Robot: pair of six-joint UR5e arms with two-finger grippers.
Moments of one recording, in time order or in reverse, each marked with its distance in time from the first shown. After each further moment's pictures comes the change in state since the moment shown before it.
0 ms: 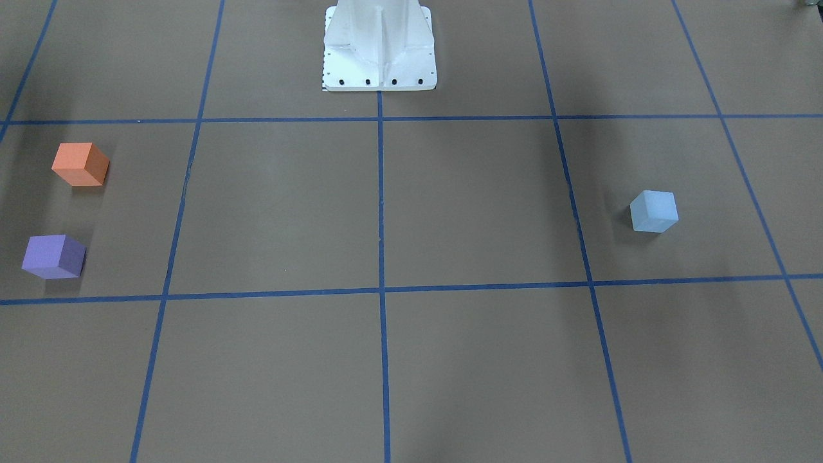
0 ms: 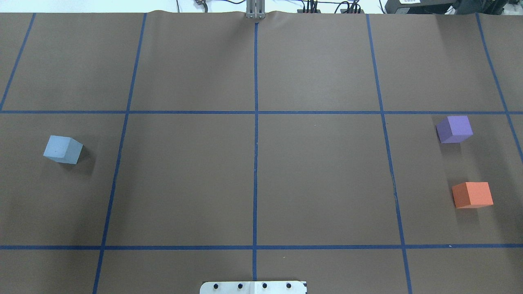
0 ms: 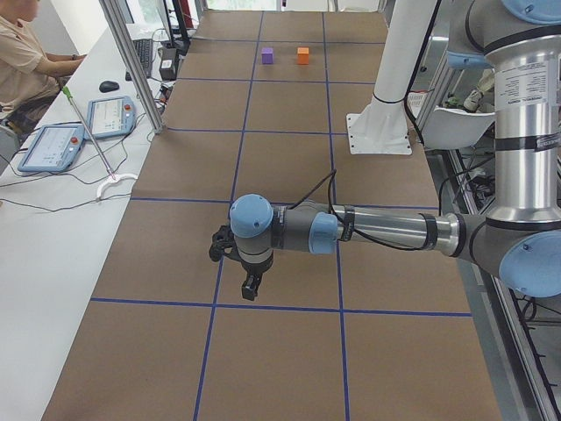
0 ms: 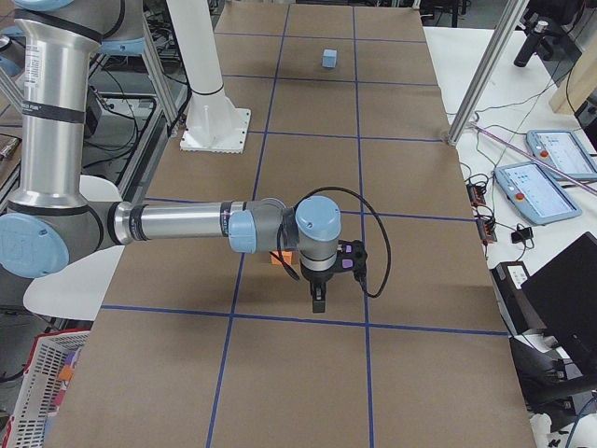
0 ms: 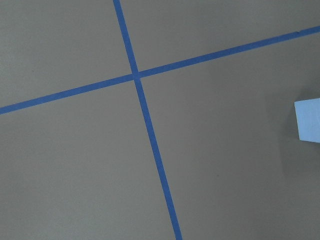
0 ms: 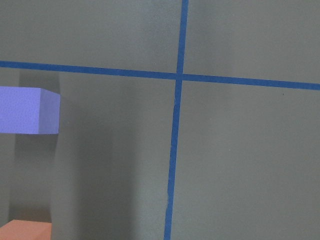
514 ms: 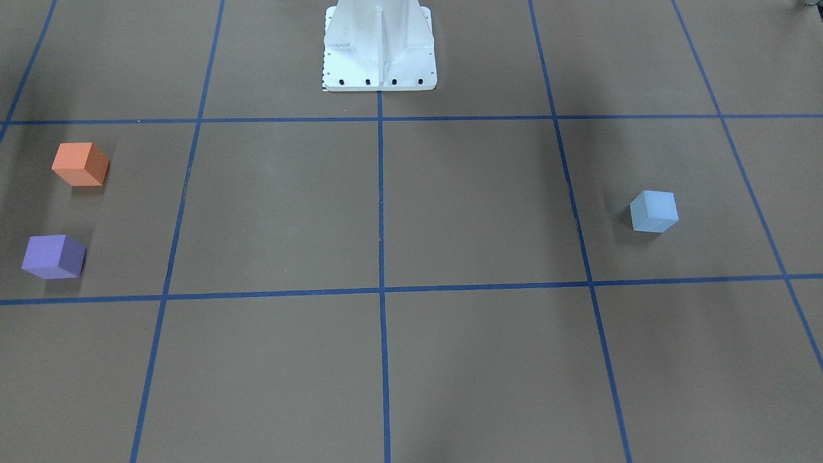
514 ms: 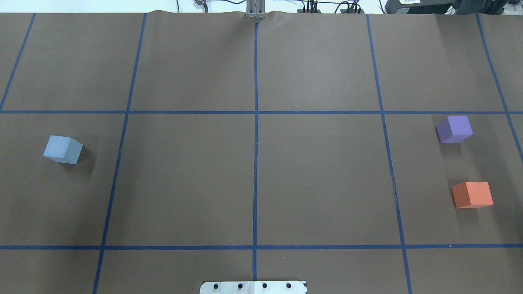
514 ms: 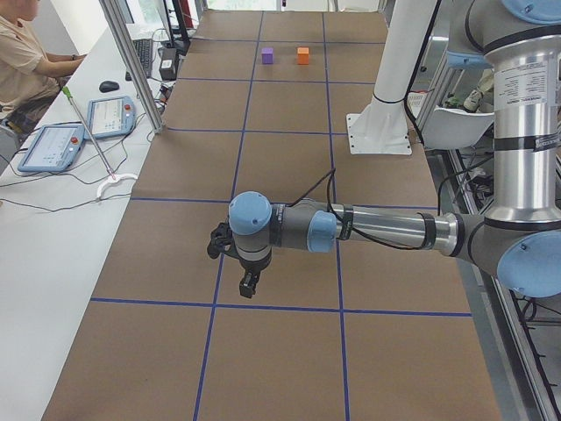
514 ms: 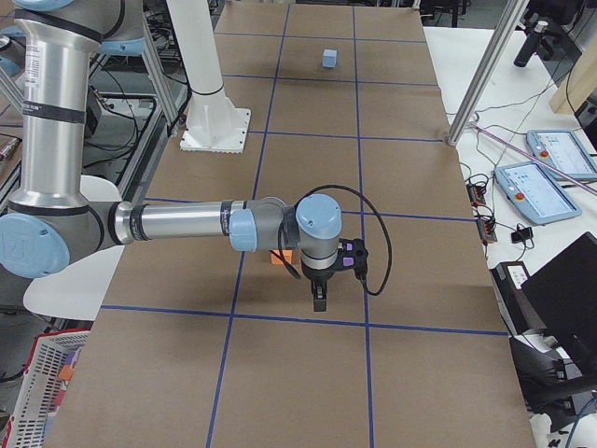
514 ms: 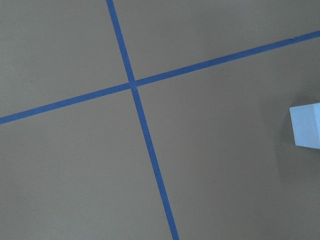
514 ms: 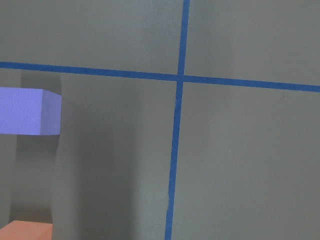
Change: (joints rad) left arm 0.002 -0.003 -0.003 -0.020 0.001 -0.004; right arm 0.000 0.002 0.025 0.000 0.001 0.000
